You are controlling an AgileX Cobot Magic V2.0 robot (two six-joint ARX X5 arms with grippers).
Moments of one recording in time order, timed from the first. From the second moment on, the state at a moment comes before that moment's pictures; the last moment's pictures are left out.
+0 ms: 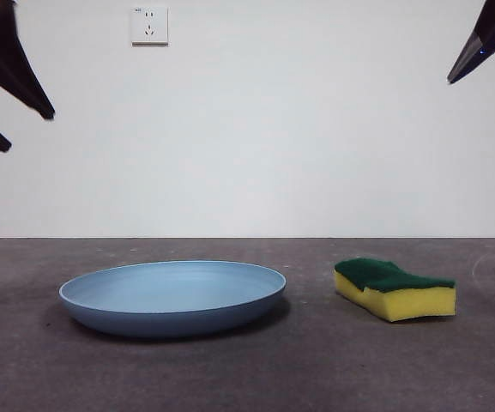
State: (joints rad) left arm -0.09 1.09 0.83 -0.50 0.46 -0.12; right arm 0.03 0.98 0.81 -0.61 -0.57 0.11
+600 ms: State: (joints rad) left arm -0.26 1.55 1.05 -0.54 0.21 -0.06; right arm 0.03 0.98 0.81 -0.61 -0.57 0.11
